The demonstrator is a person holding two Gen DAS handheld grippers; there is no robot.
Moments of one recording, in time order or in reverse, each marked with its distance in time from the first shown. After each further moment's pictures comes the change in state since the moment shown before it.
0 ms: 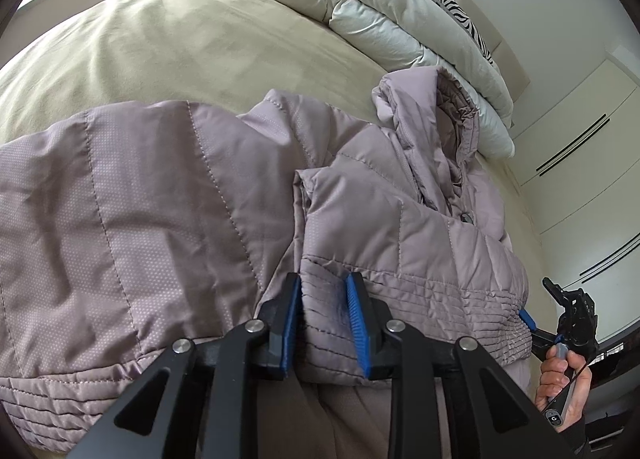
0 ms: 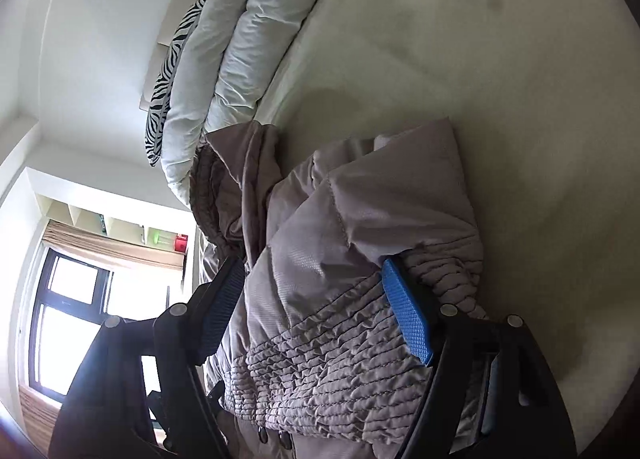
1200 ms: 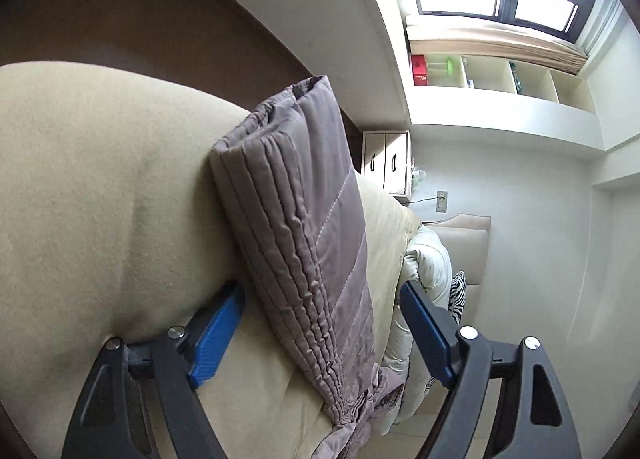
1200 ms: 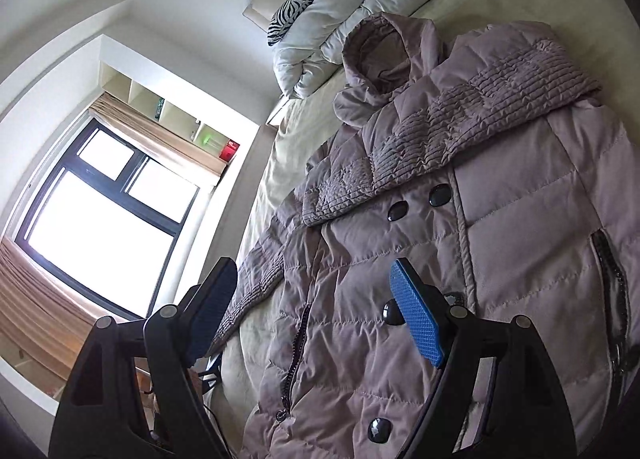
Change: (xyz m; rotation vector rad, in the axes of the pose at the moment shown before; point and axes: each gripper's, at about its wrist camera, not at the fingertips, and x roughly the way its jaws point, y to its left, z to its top) left arm -0.280 0.324 -0.172 -1.167 -0.617 -0.207; right arm -0.099 0.142 -0.300 -0.395 0.102 0.110
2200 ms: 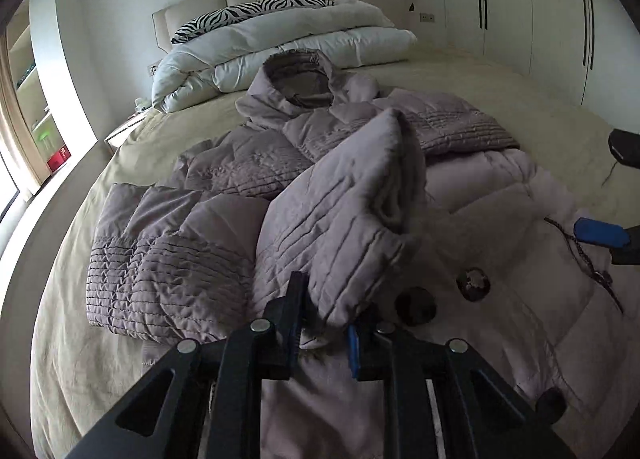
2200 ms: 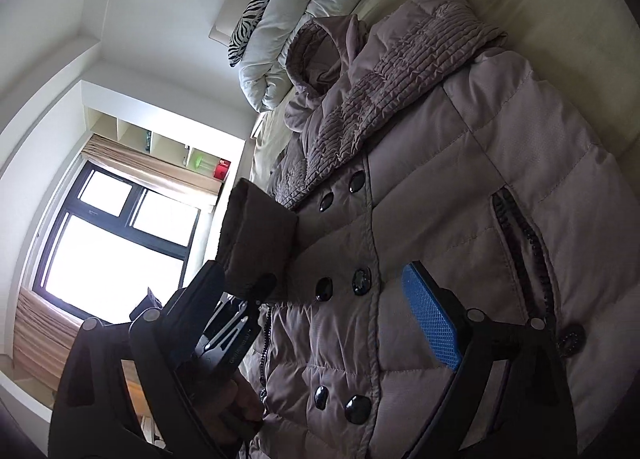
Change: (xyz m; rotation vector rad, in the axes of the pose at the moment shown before) left arm 0.079 -0.083 -0.496 1.962 0.412 0.164; right arm -0.050 -0.103 -0.006 0.183 0.008 0.029
